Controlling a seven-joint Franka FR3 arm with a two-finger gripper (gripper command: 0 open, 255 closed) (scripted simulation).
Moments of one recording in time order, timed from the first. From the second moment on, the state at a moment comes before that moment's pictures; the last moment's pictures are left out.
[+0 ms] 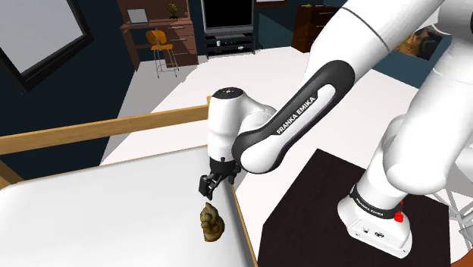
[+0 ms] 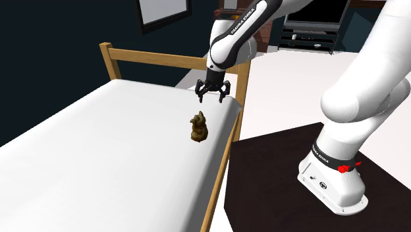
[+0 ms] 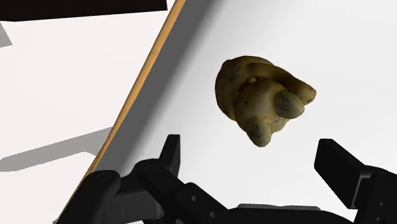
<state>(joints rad) 0.11 0.00 0.52 -2.50 0.17 2.60 0.59</state>
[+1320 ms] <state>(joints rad) 0.24 0.35 0.42 -2.37 -0.13 2.81 0.86</state>
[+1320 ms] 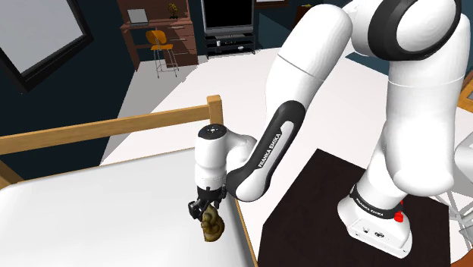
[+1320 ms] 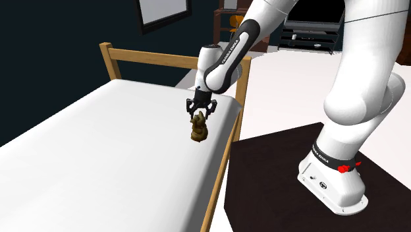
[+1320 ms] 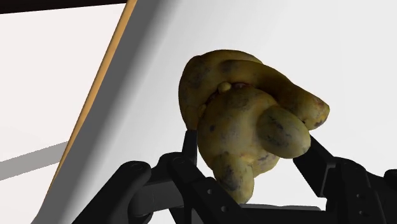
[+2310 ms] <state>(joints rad) 0.18 0.22 0.50 -2.37 -0.02 2.69 0.79</state>
